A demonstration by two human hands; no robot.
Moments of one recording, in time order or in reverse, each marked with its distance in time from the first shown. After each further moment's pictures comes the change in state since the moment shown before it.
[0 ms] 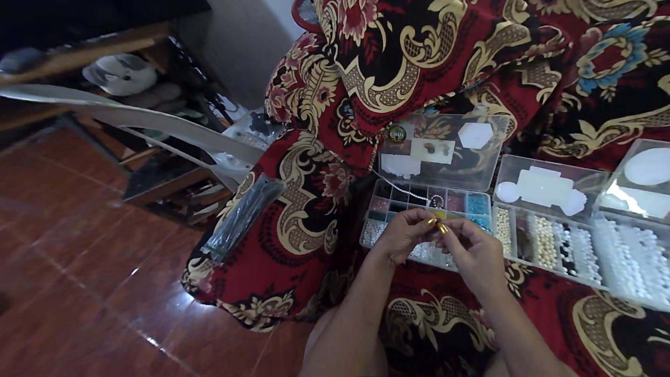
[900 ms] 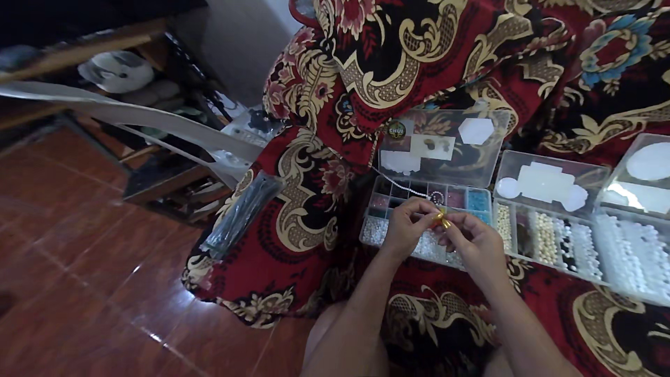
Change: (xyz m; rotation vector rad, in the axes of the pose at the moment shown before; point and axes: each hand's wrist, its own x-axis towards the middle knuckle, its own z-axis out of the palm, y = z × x) left_hand 0.006 -0.012 0.004 0.431 0.103 0.466; right_hand 0.005 -0.004 -0.005 0.098 -0.038 0.204
